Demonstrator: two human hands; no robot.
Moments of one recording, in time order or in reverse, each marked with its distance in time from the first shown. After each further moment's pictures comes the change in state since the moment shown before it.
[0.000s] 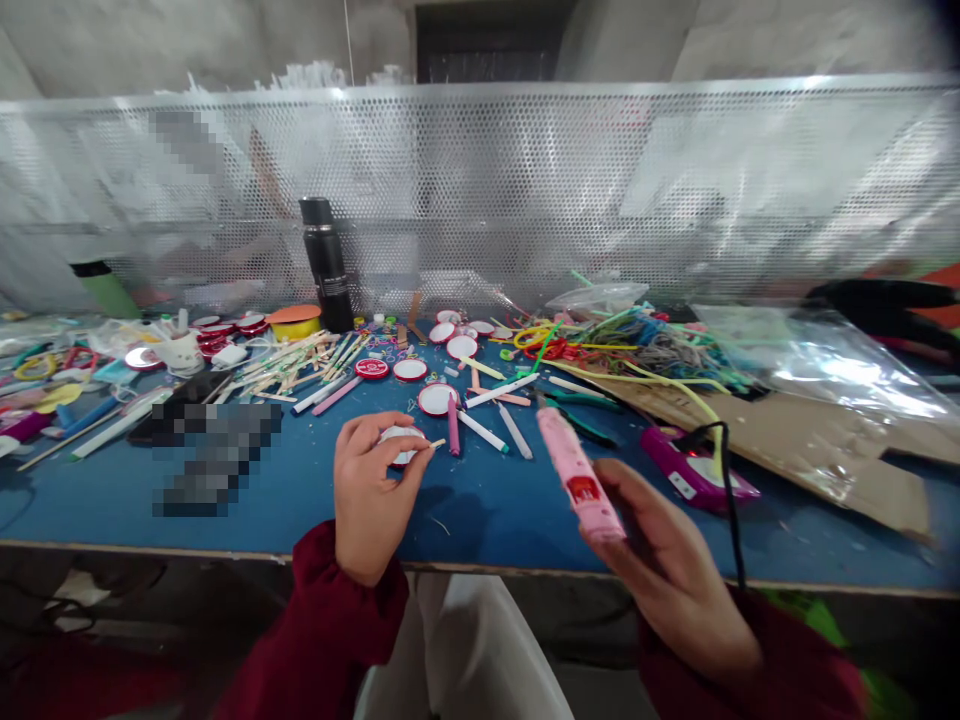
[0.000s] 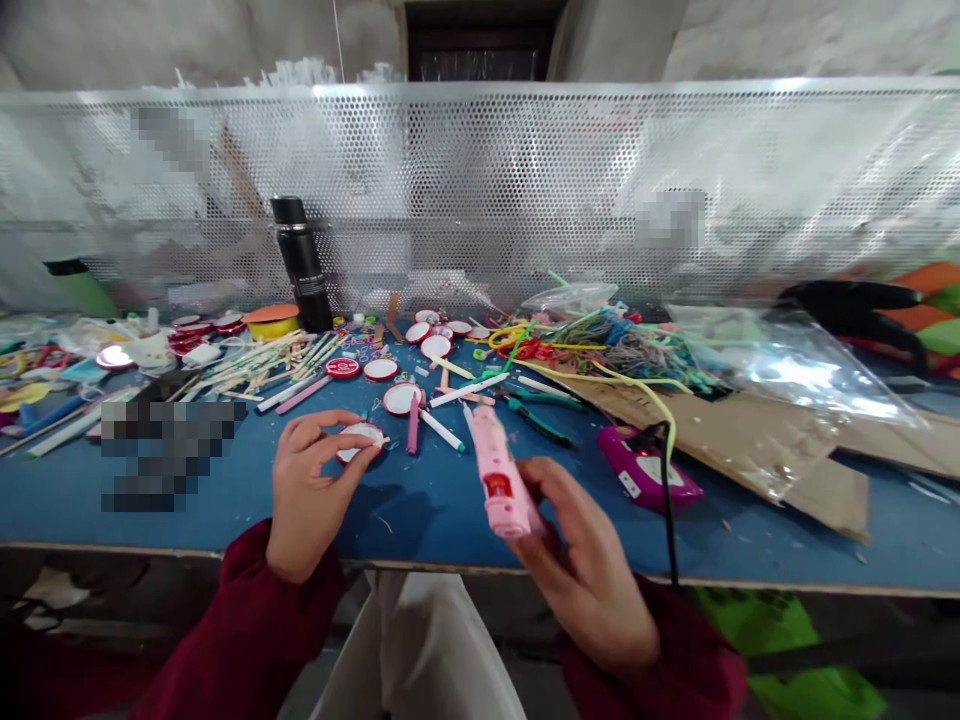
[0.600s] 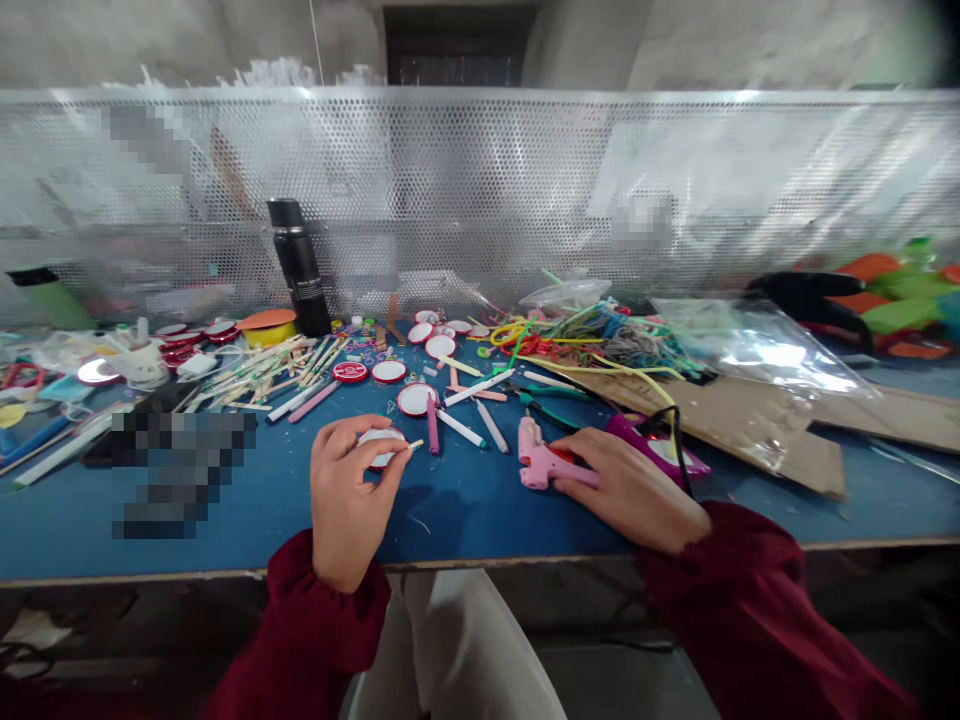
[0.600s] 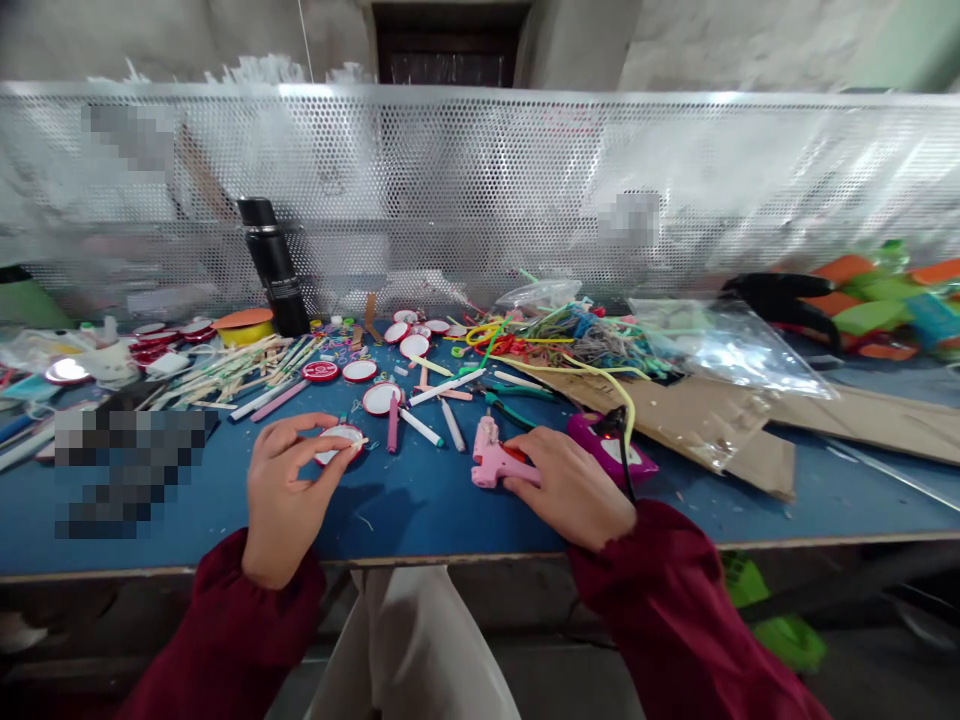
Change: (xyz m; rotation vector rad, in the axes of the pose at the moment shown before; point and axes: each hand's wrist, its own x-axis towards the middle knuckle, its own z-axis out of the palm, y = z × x) left_hand 0.001 -0.001 -0.002 0.009 -0.012 0.050; right_hand 0.041 0.047 -0.025 -0.527 -0.348 0.054
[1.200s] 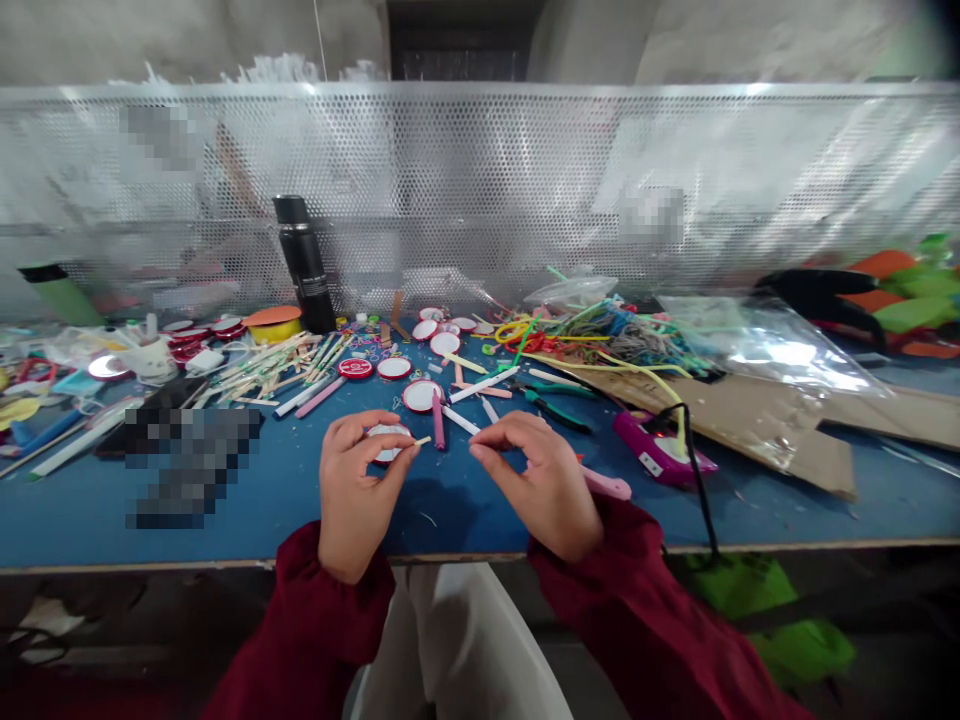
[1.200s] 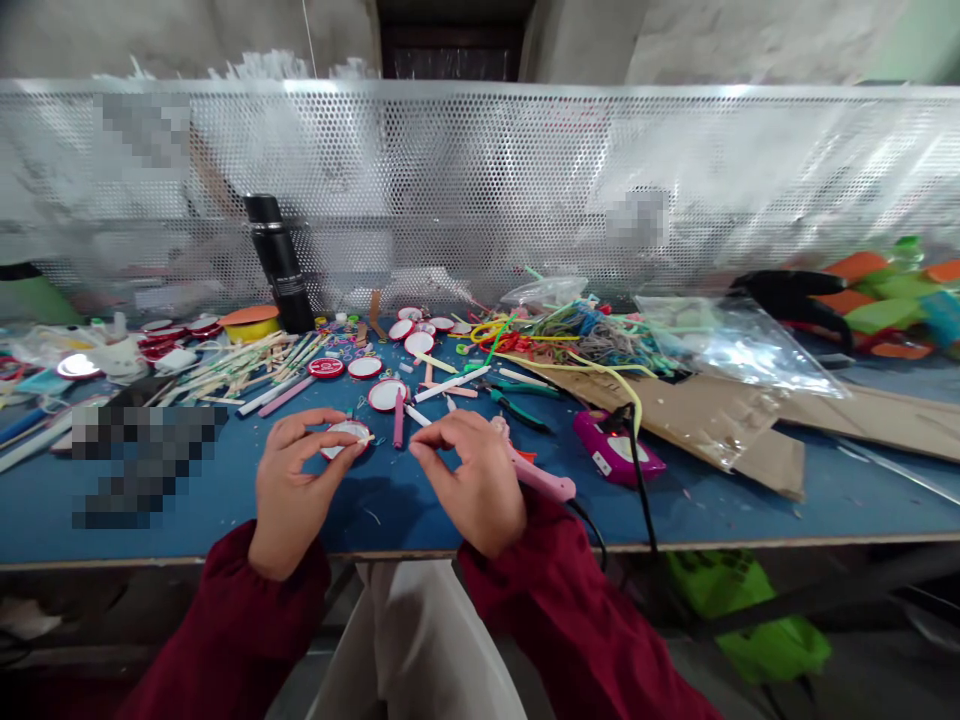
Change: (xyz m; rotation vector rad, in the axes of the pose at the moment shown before) left_hand 0.000 -0.003 -0.002 -0.079 -0.057 -0.053; right_hand 0.027 -0.112 0.014 0.499 0.428 -0.123
